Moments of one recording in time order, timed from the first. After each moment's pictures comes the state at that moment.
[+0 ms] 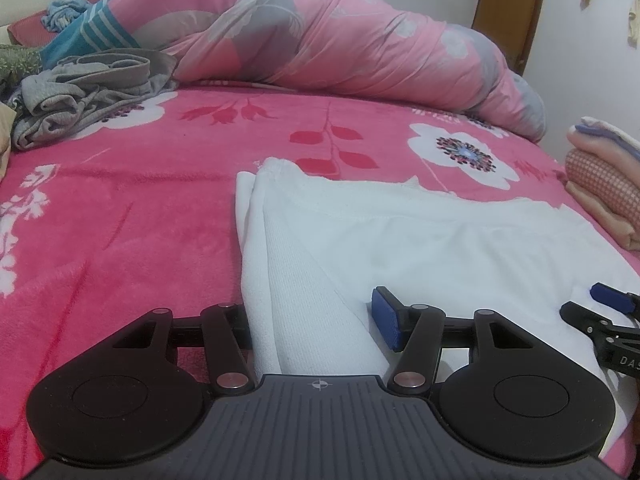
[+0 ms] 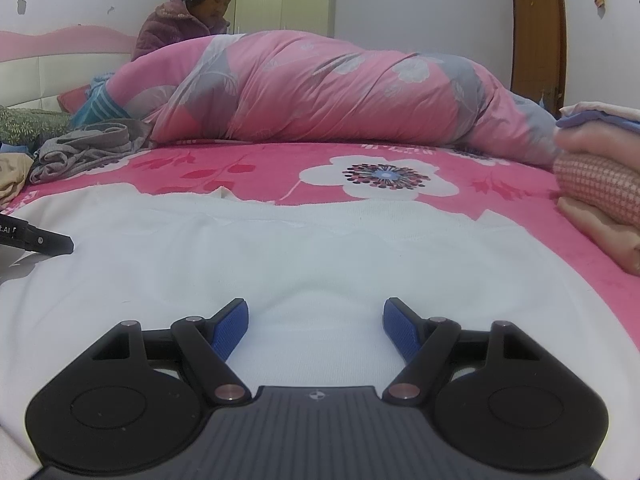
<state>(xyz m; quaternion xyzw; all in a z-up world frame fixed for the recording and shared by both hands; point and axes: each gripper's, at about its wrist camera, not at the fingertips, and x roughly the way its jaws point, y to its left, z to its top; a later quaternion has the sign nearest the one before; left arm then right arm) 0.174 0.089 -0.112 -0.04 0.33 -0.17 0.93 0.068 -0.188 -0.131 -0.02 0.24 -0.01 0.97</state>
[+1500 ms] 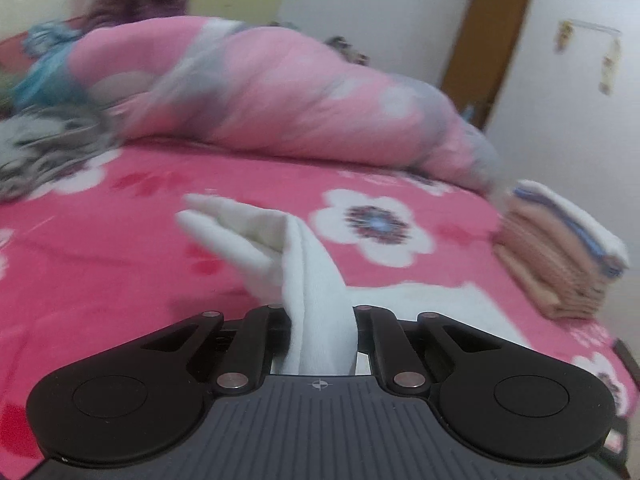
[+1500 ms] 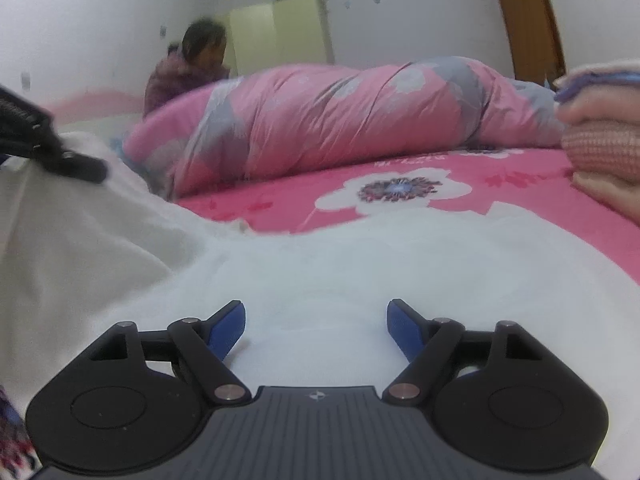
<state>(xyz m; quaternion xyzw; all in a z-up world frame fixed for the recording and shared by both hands) 0.147 -0.016 -0.001 -0.08 0.29 -0.22 0.93 0.045 -0.223 -0.126 0.10 0.18 0.03 0.98</state>
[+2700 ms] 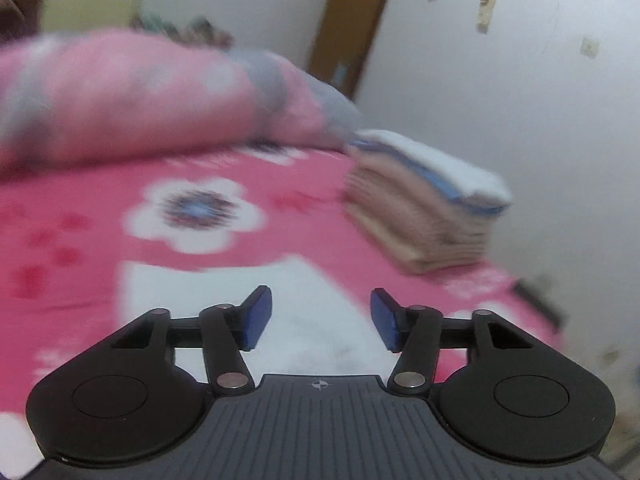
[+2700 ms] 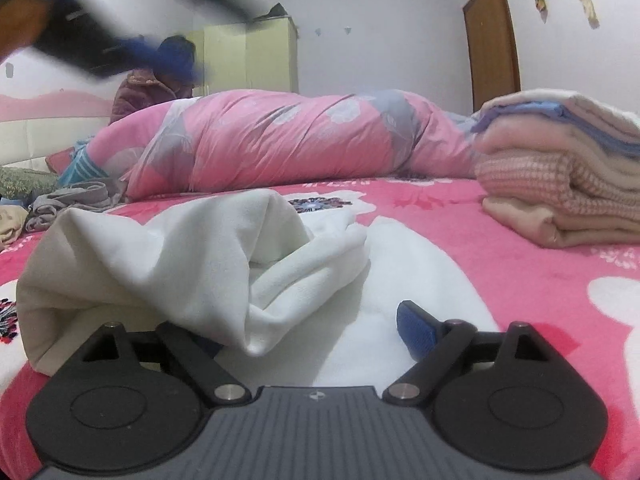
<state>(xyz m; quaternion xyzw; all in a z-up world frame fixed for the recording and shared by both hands) 0.070 -0.118 0.009 -0.02 0.28 -0.34 0.90 -0.021 -0.282 -0.135 0.02 0.16 -0.04 0.99</state>
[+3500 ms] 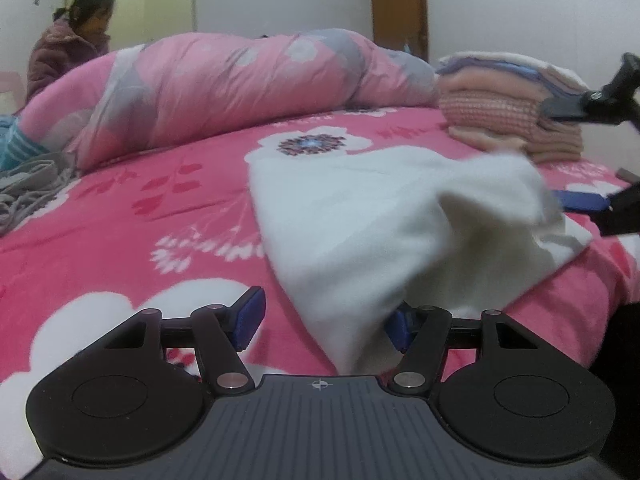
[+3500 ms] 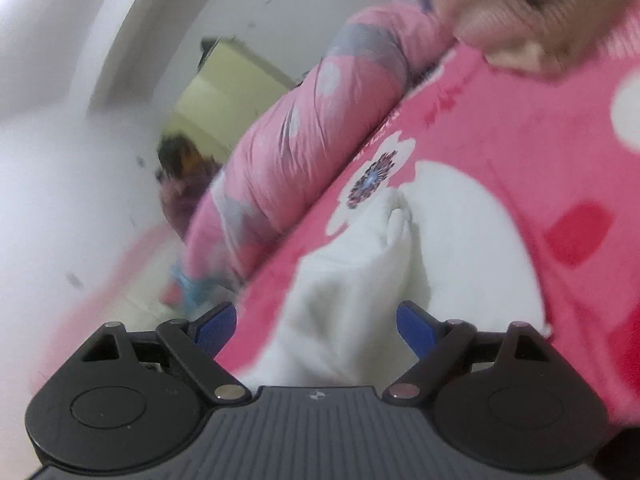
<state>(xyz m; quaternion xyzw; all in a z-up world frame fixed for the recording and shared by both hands) 0.009 -0.075 -0.105 0.09 0.24 -0.22 0.94 -0.037 -0.380 -0.106 0.46 0.19 0.12 0.86</state>
